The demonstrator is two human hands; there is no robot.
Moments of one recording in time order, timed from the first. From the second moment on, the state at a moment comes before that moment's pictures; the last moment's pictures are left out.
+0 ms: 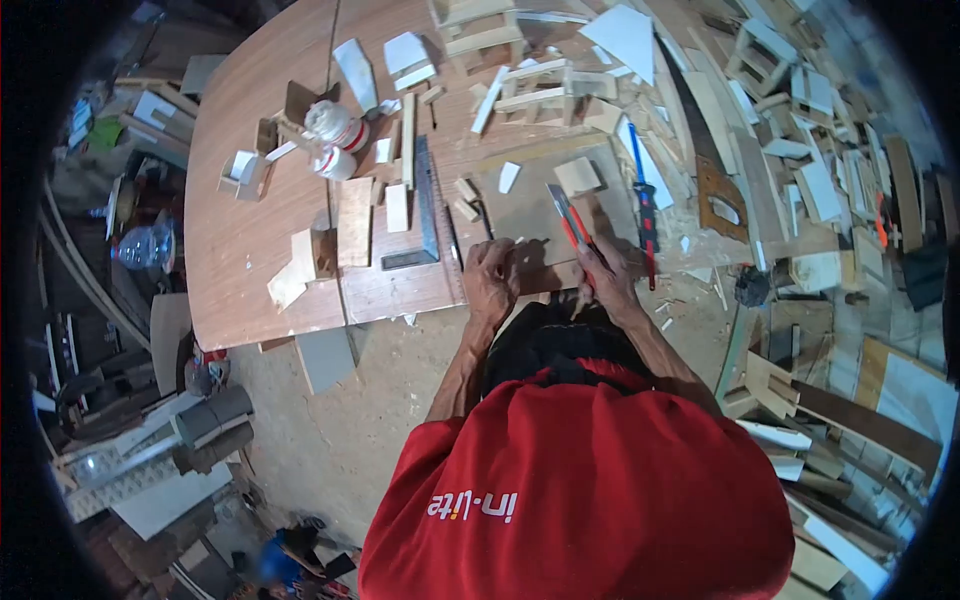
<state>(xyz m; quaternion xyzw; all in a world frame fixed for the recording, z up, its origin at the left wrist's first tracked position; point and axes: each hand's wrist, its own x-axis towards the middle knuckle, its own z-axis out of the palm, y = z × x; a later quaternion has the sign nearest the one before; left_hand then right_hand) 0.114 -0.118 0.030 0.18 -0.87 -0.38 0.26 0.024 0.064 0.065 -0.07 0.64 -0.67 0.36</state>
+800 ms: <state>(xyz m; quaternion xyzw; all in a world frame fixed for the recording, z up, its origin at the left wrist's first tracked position) 0.059 -0.040 0.010 0.00 -0.95 -0.27 0.19 0.052 0.129 -0.013 -0.18 0.89 -0.42 0.10</state>
